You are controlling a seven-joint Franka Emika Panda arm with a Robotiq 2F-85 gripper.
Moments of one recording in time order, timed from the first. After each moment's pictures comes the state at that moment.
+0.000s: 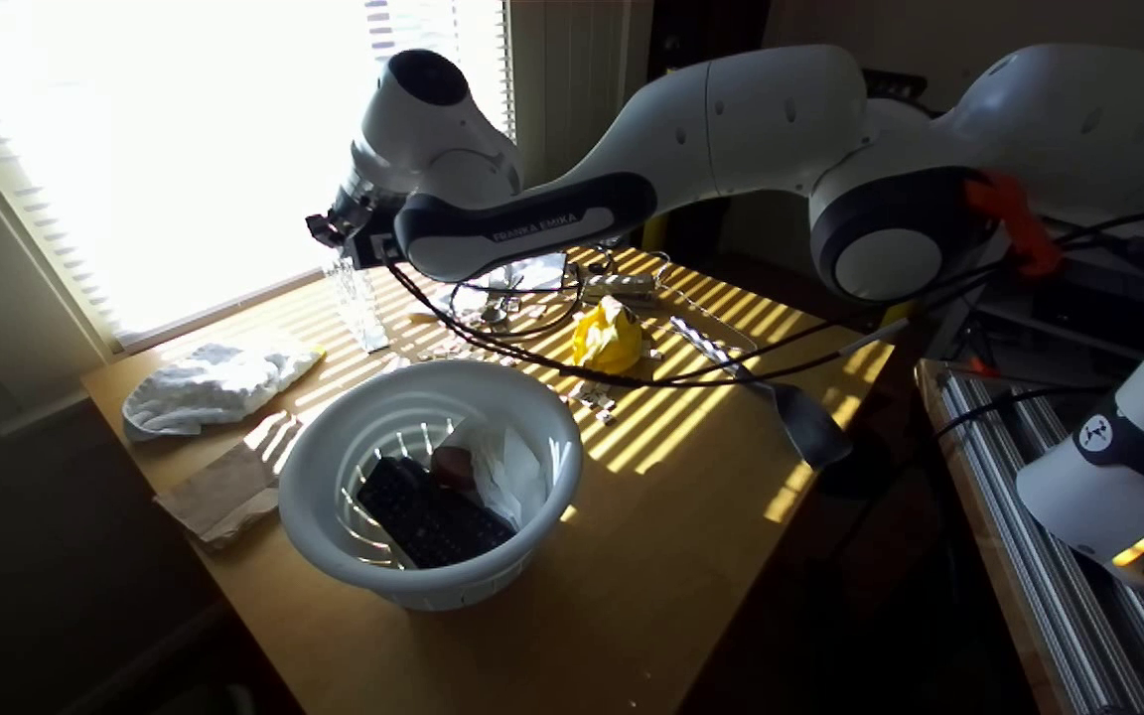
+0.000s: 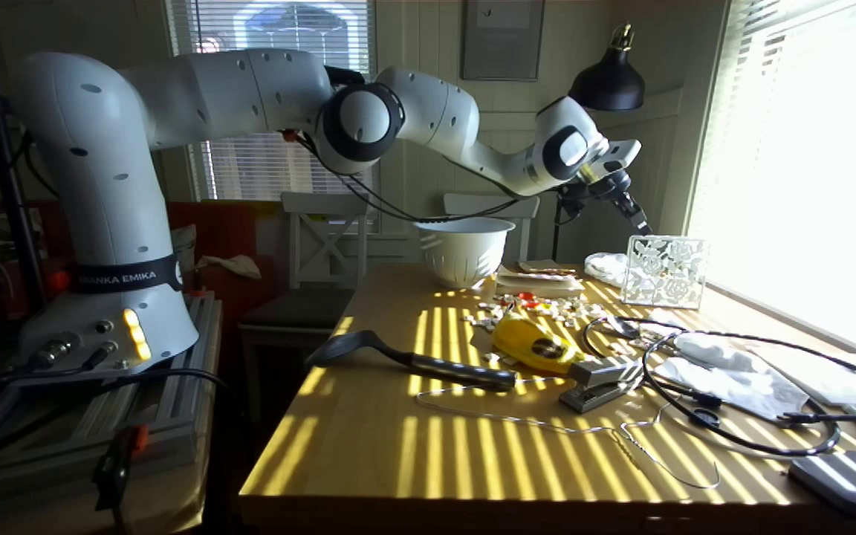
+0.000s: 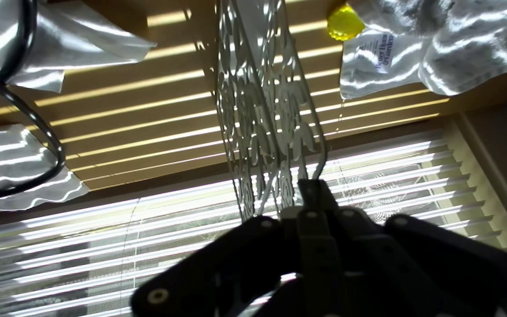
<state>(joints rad) -0.02 1.37 -0.20 -0.49 -0.17 2.60 0.77</state>
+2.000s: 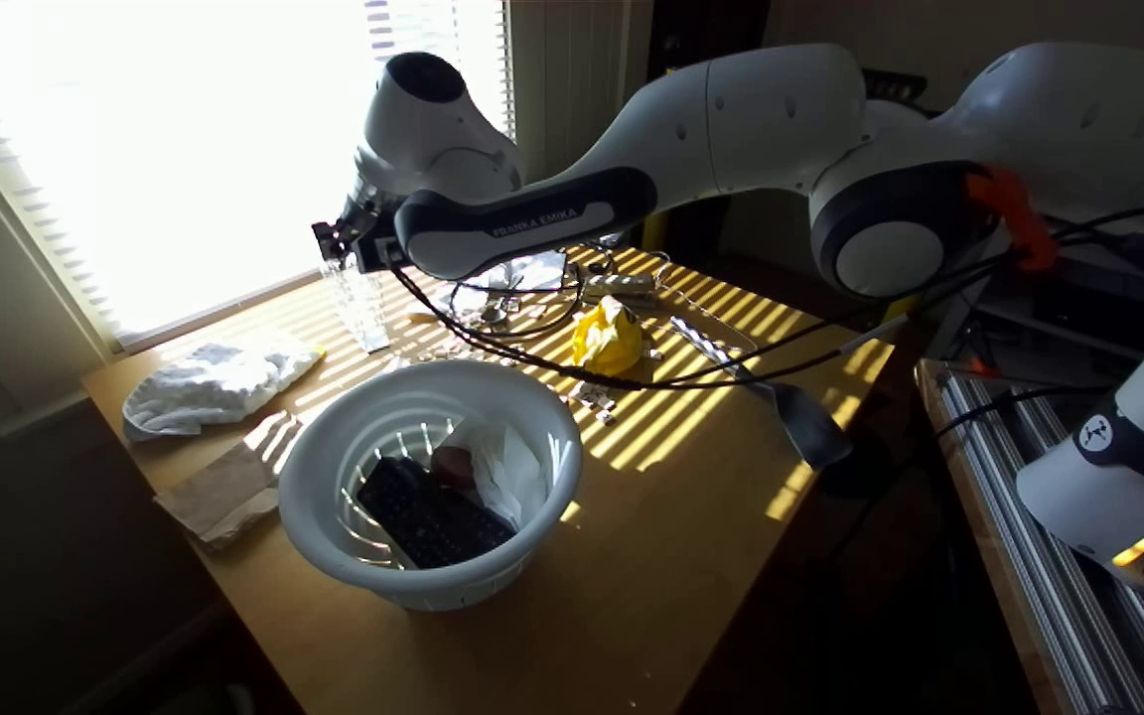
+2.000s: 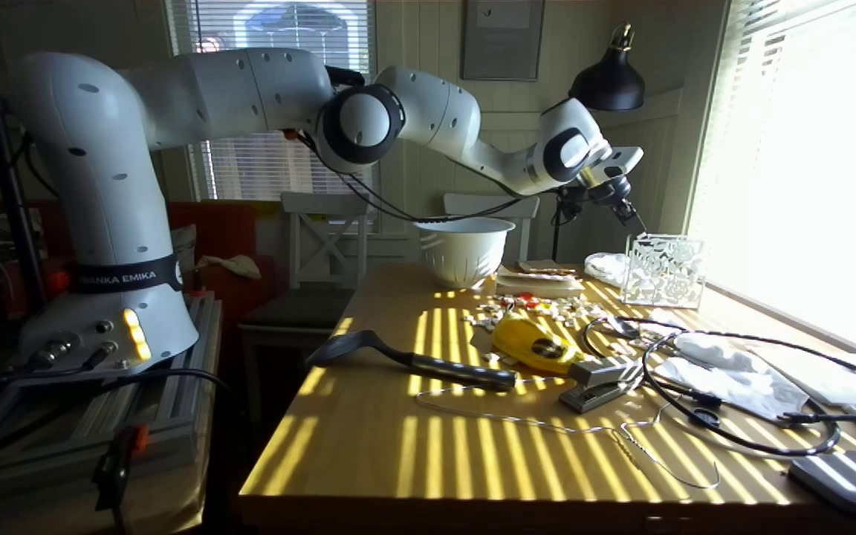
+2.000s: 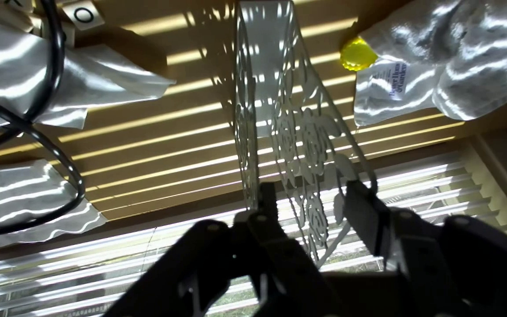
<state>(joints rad) -0.03 1.37 -0.16 -0.50 -0.17 2.53 0.76</state>
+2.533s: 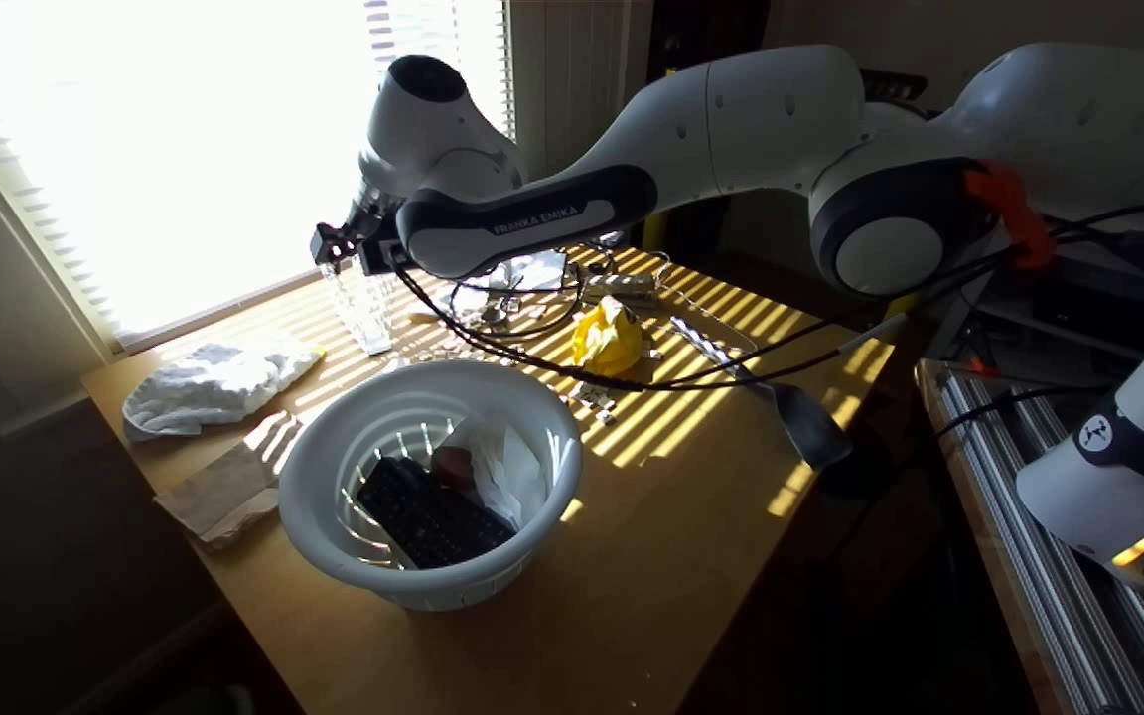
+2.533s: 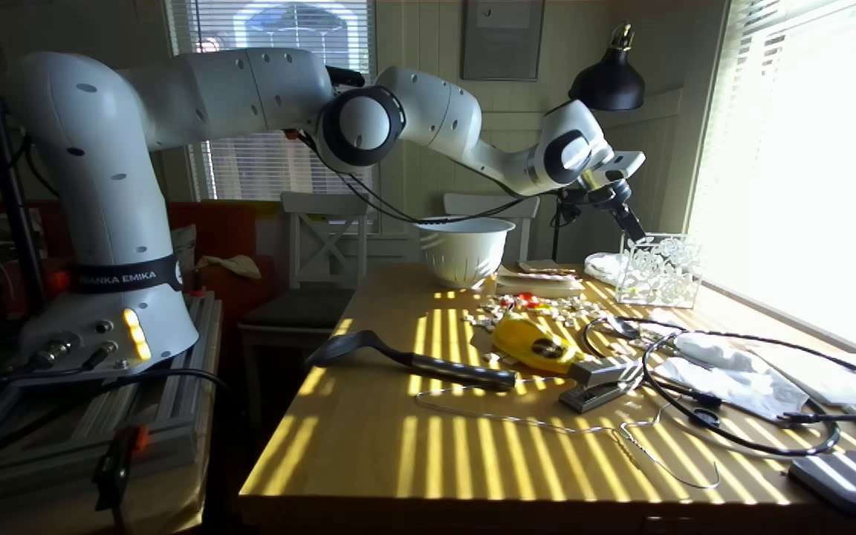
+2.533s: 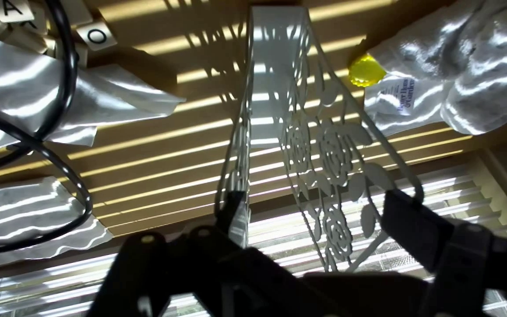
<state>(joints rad) -0.04 1.37 -0.13 -0.50 -0.17 2.50 0.75</state>
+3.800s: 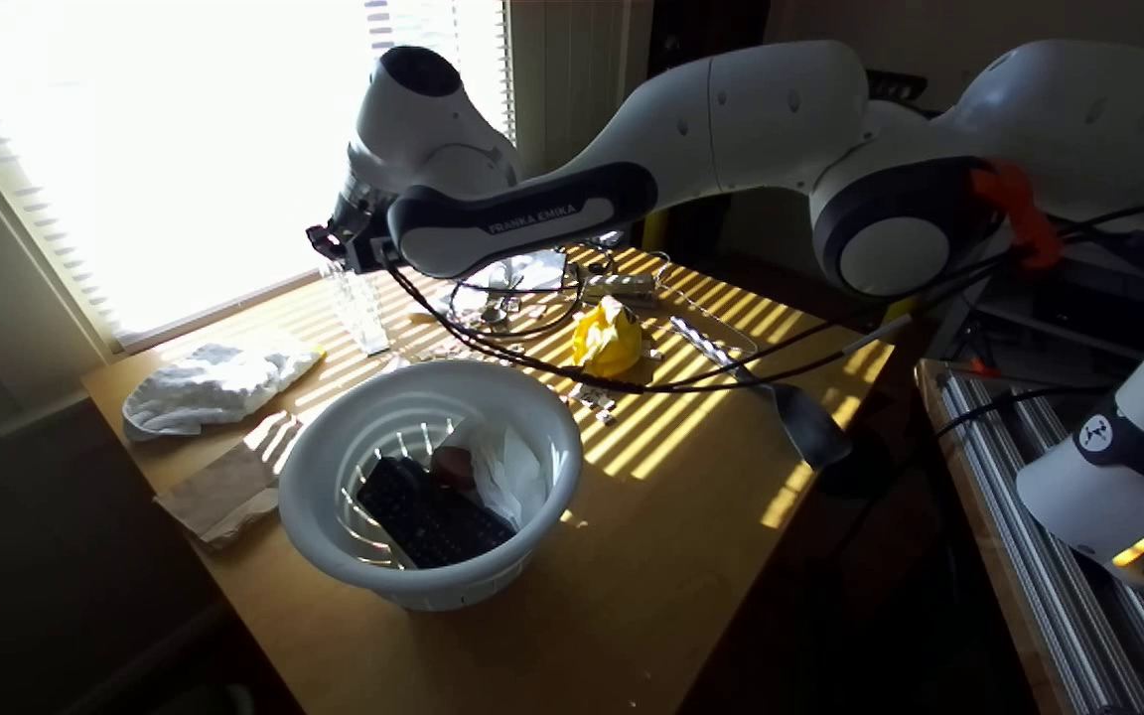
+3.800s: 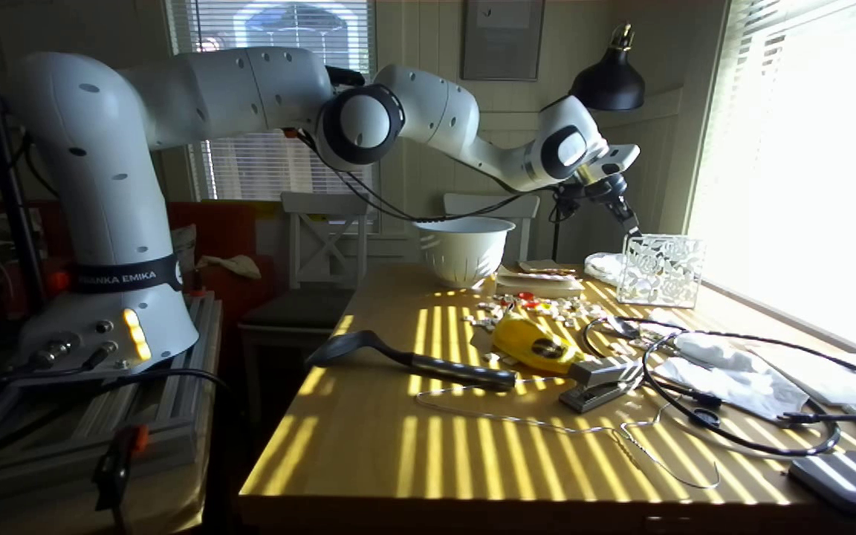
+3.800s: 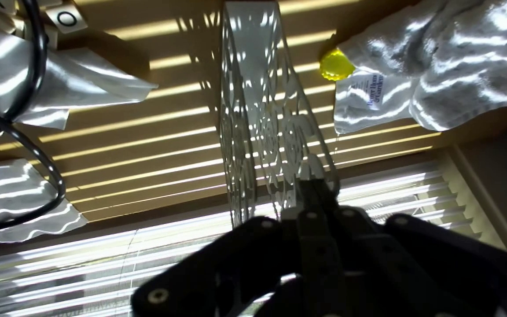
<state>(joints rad) -0.03 1.37 -0.13 -0.49 -0.17 2.52 0.72</state>
